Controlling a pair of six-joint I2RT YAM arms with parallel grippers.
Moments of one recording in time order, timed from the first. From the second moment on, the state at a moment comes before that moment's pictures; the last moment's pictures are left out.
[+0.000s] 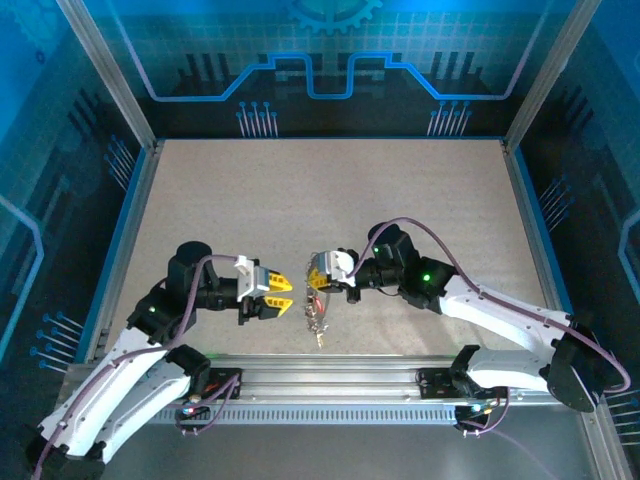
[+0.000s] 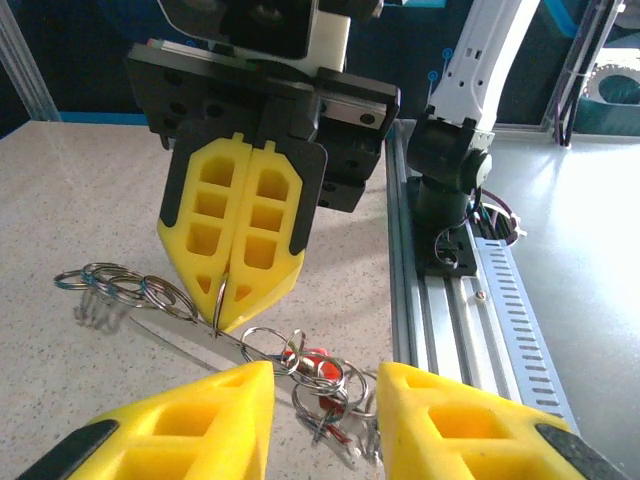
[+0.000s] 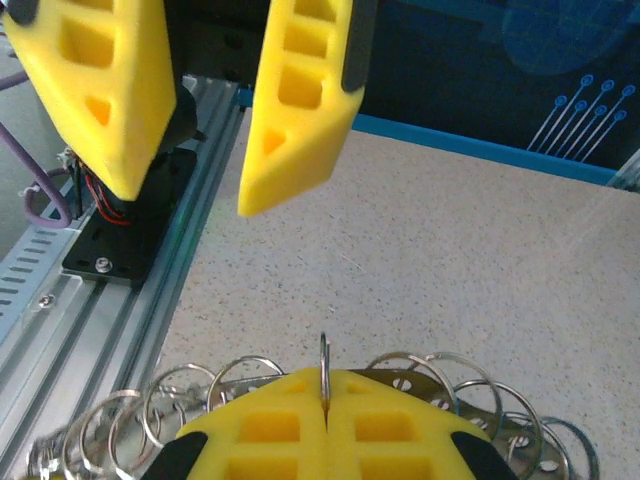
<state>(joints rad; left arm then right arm) -0.46 0.63 0.62 -0.39 0.91 0.35 0.85 1.17 0.80 -0.06 -0.58 -0.50</state>
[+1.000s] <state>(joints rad) -0.53 0.67 0.60 -0.33 0.79 0.44 0.90 1.16 0.80 -0.01 -0.61 -0.52</state>
